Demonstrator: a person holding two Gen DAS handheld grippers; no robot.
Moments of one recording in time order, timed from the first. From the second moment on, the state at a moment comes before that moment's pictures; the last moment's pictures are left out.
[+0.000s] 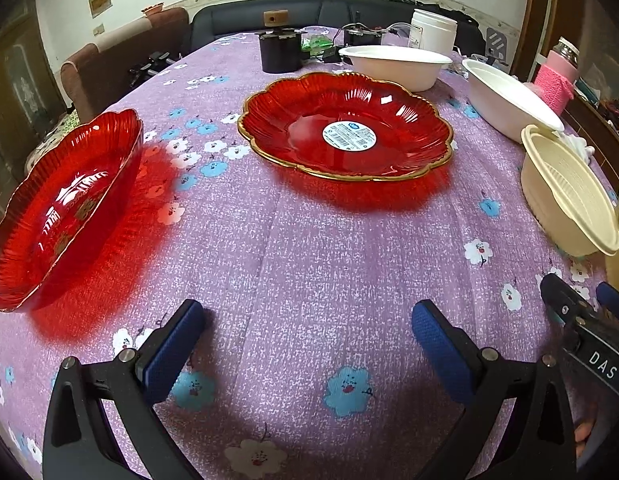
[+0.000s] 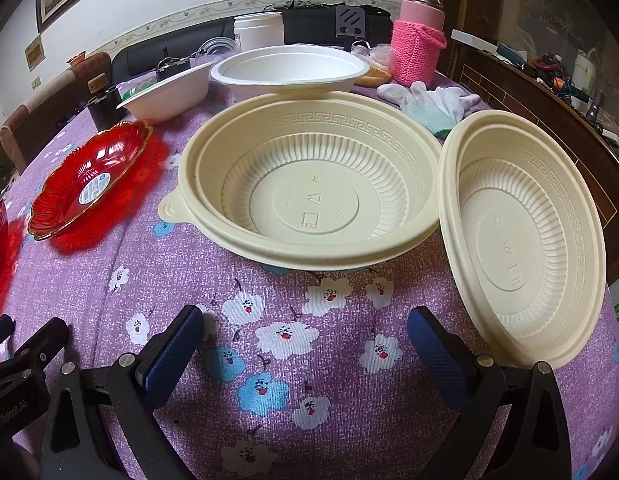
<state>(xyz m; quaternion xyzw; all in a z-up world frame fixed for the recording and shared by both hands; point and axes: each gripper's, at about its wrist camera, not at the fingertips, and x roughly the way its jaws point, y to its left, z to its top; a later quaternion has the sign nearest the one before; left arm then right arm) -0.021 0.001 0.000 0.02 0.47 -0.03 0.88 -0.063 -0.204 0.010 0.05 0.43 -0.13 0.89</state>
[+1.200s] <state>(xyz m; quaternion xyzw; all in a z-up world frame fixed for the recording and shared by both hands) -0.021 0.002 0.001 0.03 0.47 -0.05 0.88 -0.074 -0.202 0.009 0.04 0.43 -0.09 0.90</state>
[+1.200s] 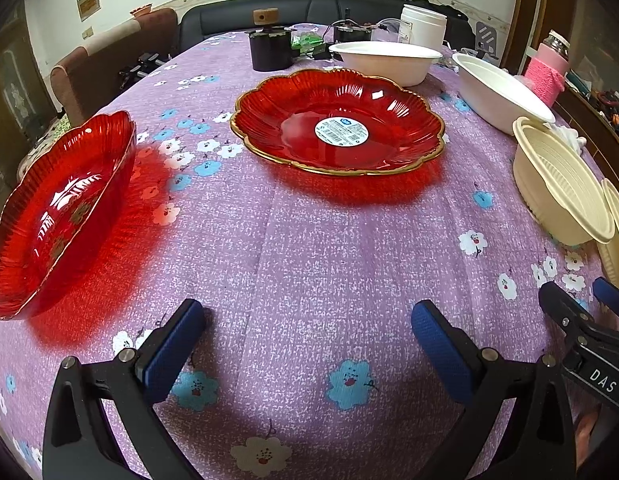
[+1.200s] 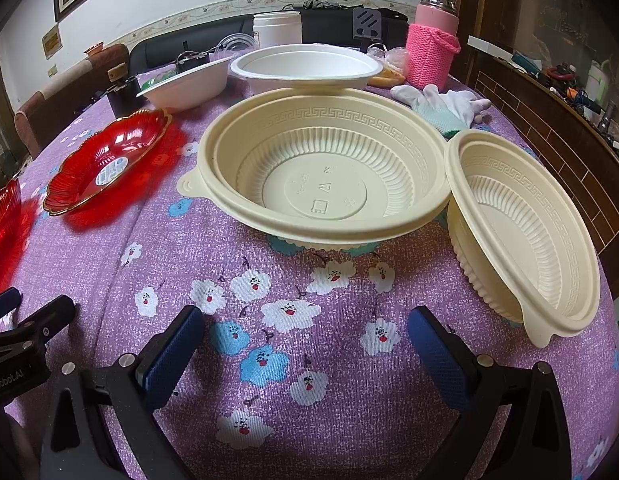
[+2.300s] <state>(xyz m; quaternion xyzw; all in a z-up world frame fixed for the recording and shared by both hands) -0.019 -0.001 0.000 0.02 0.46 -0.03 0.89 -0.075 -0.202 0.009 0.04 0.43 -0.10 0.90</state>
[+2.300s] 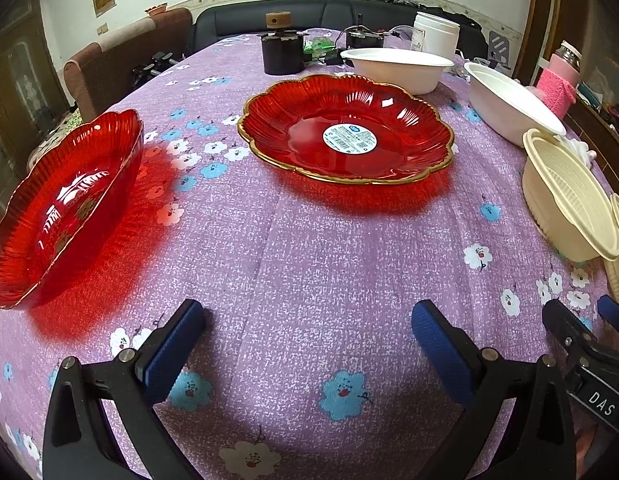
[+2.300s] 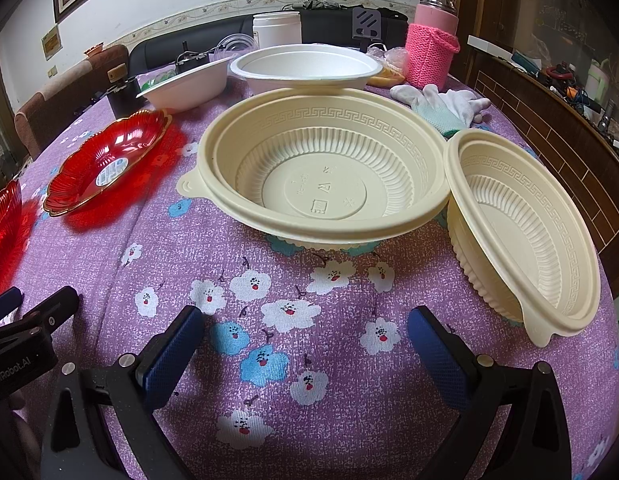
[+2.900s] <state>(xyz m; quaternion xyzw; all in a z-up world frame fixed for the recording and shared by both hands) -0.068 0.031 0.040 -0.03 0.44 -0.11 0.89 -0.074 -0.202 0.009 0.04 0.44 -0.09 0.89</state>
